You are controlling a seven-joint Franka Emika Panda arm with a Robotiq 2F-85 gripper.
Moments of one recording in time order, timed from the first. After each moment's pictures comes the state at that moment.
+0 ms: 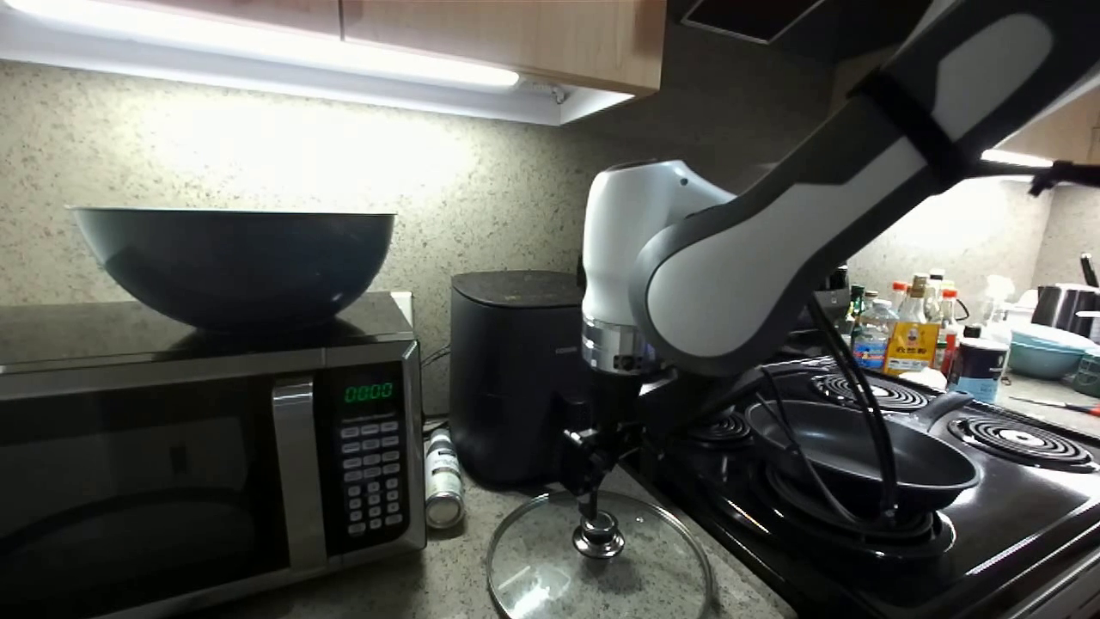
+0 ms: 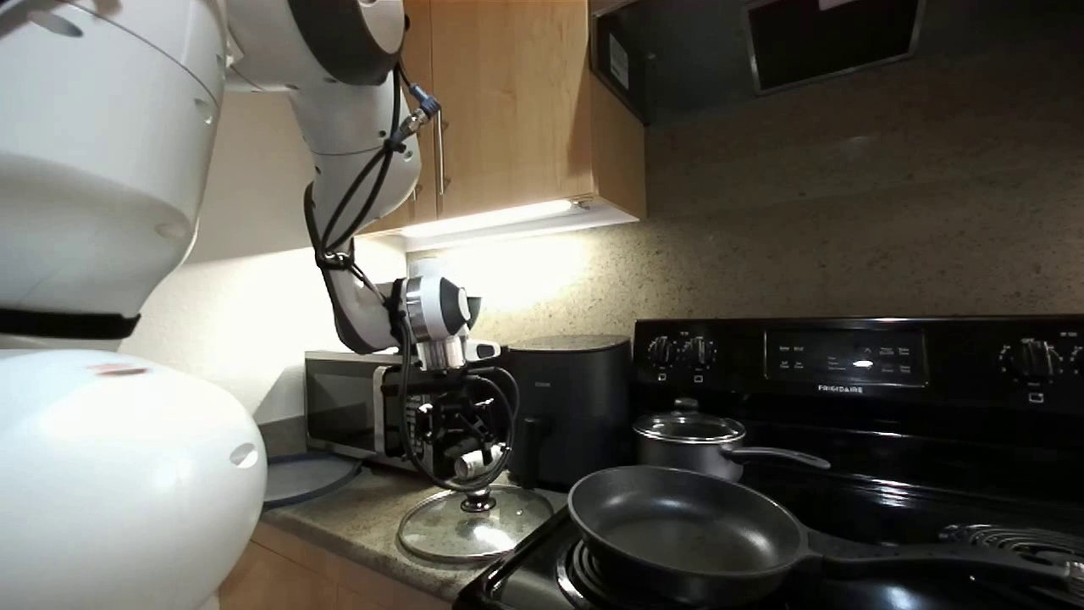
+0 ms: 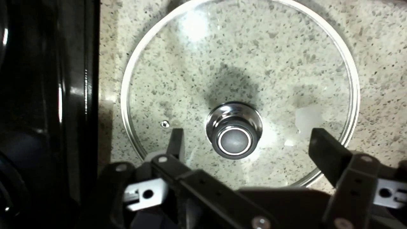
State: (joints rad) arm 0.21 0.20 0.21 -2.17 -0.26 2.42 0.41
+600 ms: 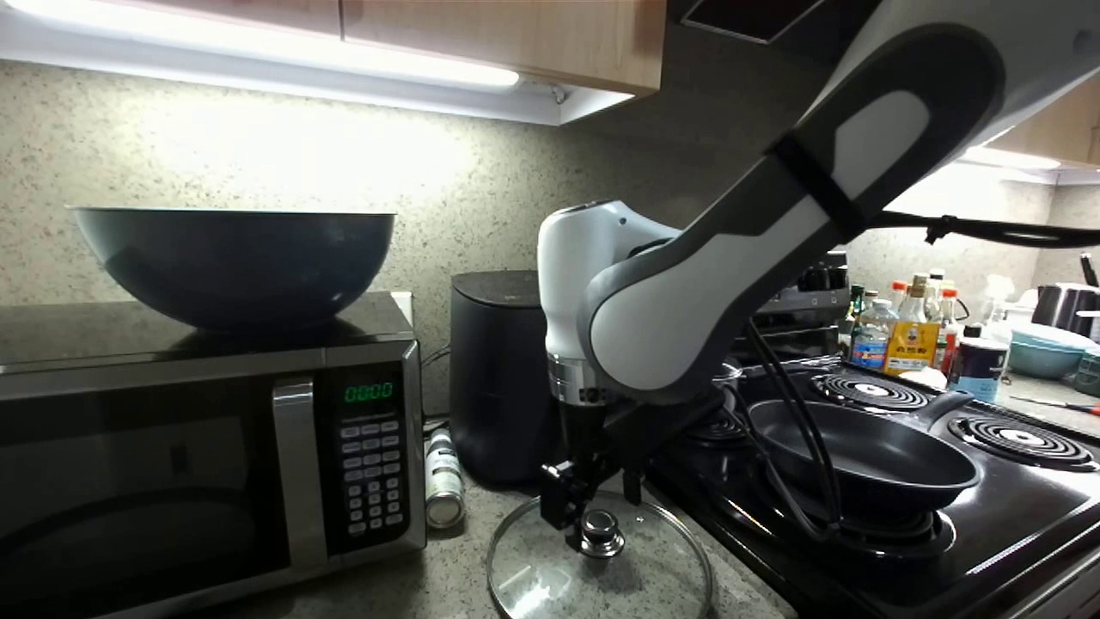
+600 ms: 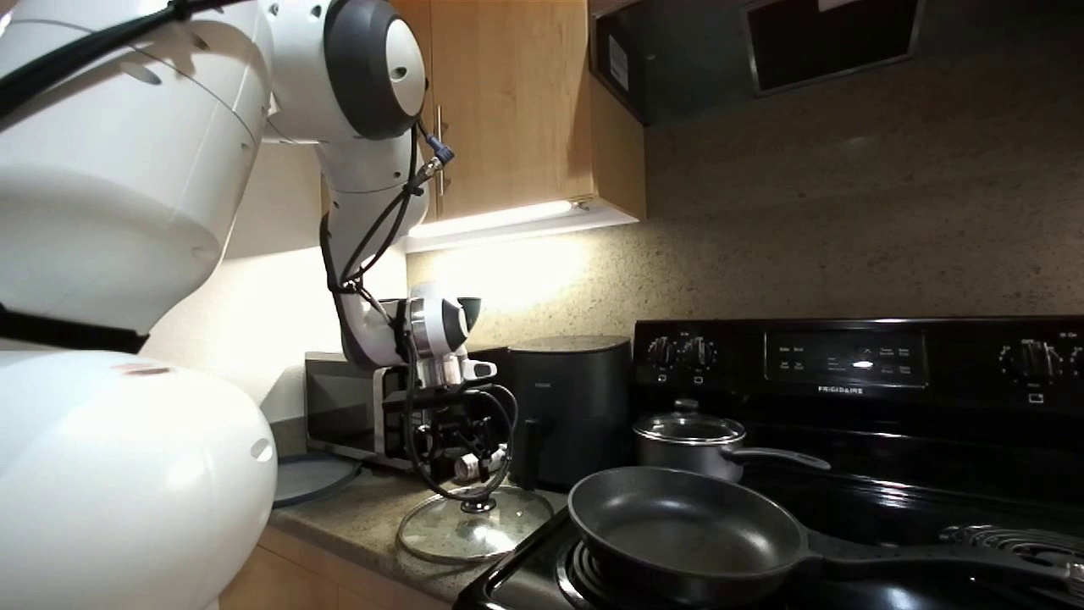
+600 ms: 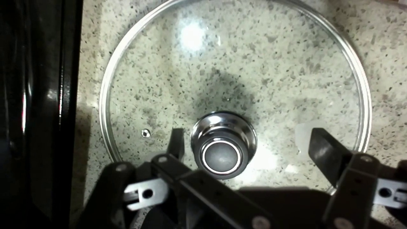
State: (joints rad) arm 0.28 0.34 0.17 -2.04 -0.29 2.32 0.40
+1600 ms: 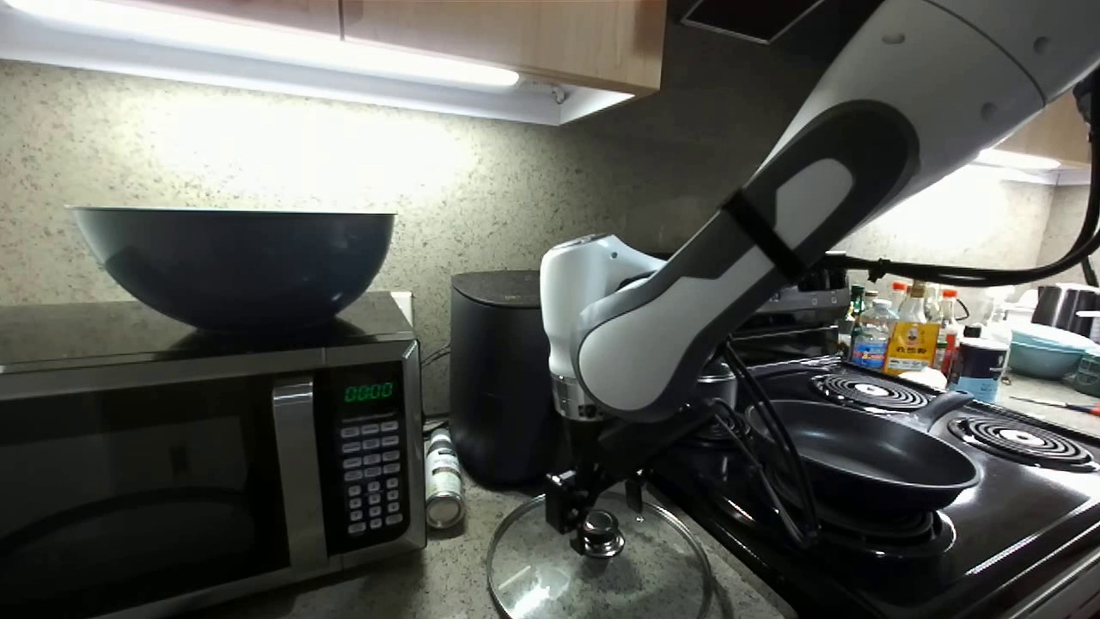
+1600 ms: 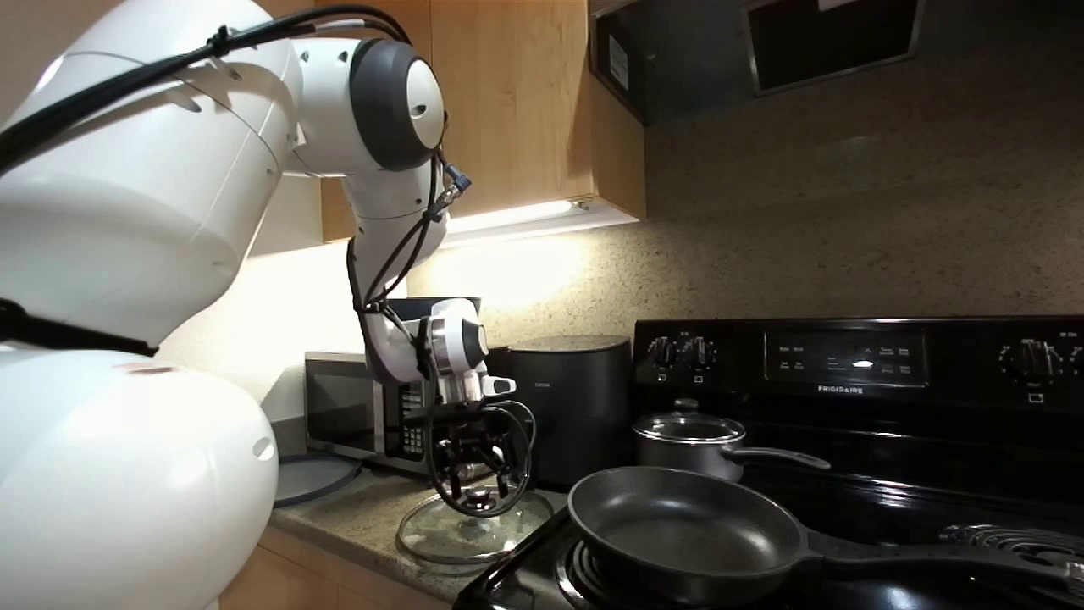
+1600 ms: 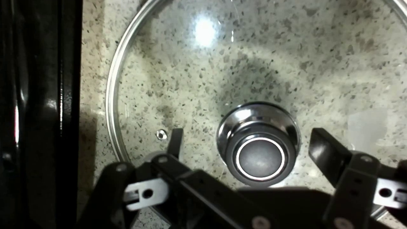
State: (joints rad) arm 0.29 0.44 0.11 -1.96 -0.28 2.33 0.40
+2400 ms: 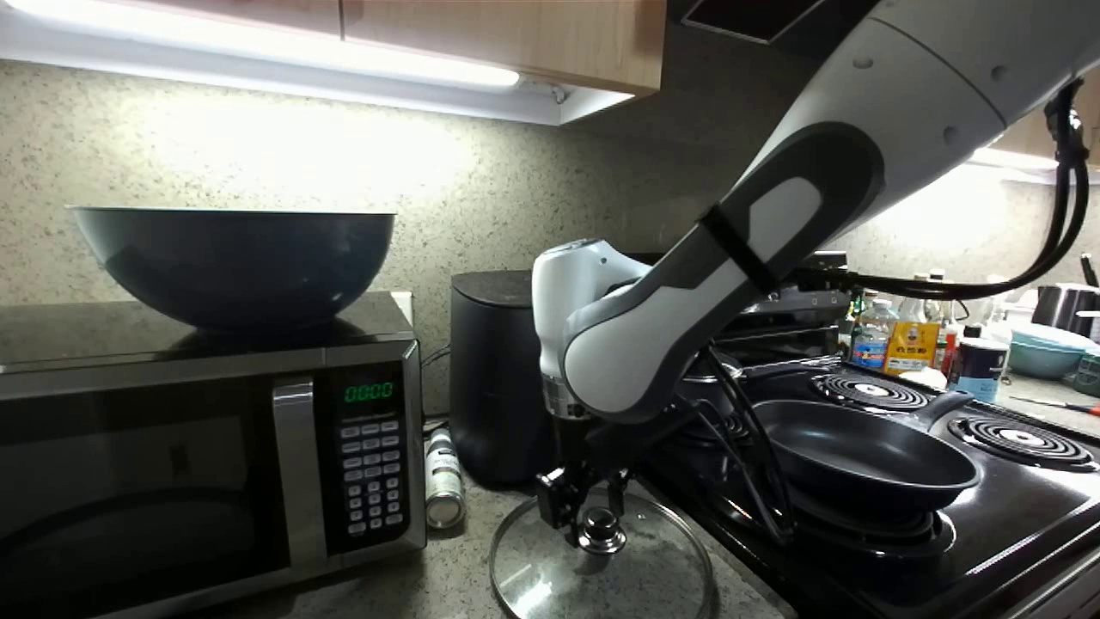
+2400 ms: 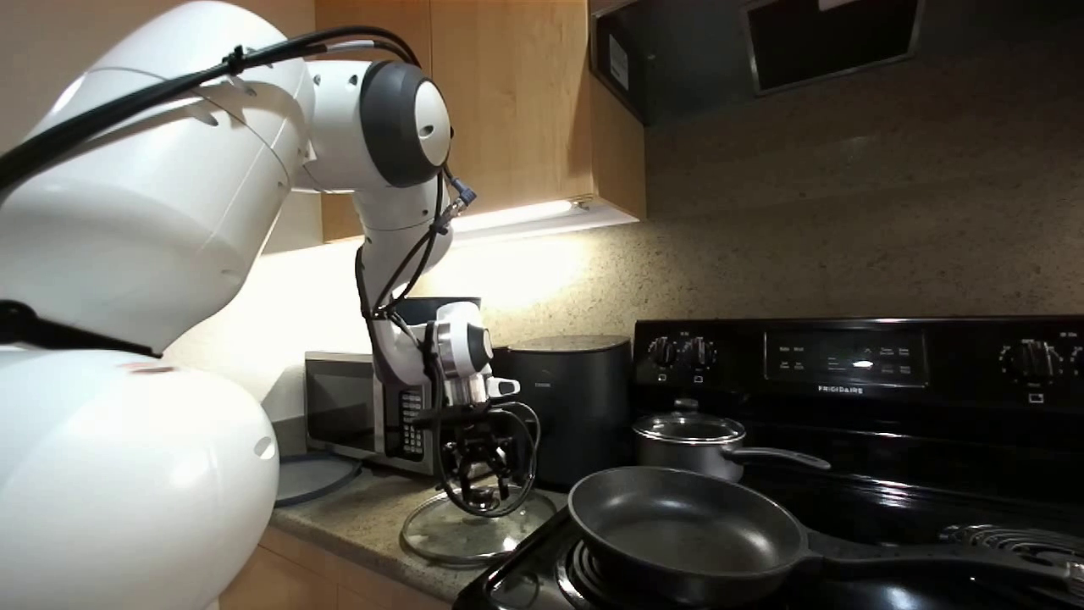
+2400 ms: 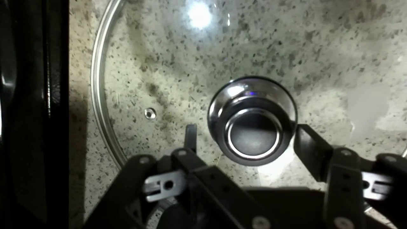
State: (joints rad) arm 0.30 0.49 0.10 -1.90 -0.28 2.34 0.39
